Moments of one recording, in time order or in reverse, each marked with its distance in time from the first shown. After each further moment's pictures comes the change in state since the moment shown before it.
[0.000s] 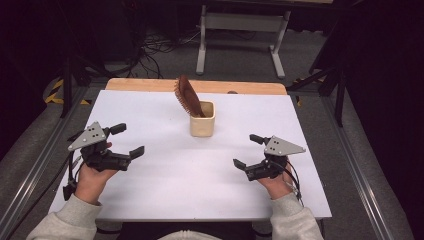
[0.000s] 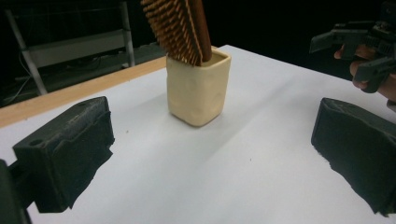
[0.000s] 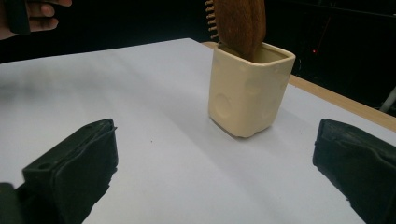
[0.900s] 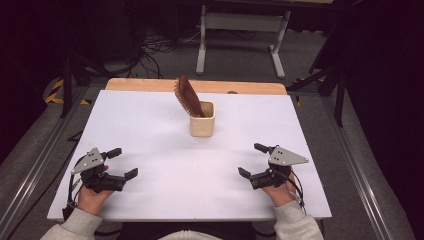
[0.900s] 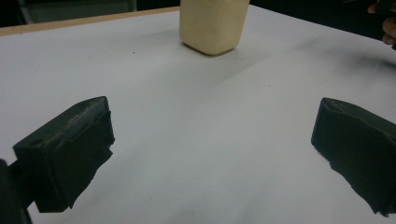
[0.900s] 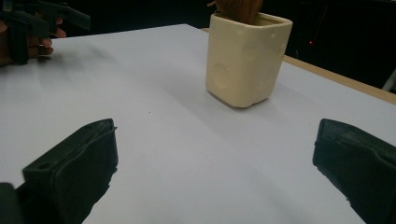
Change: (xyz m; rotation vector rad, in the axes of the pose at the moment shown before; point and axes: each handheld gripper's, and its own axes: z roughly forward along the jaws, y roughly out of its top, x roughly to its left) left arm 0.011 -0.088 -0.005 0.057 0.027 -0.042; right arm 0.002 -0.034 -0.011 0.017 -0.016 0.016
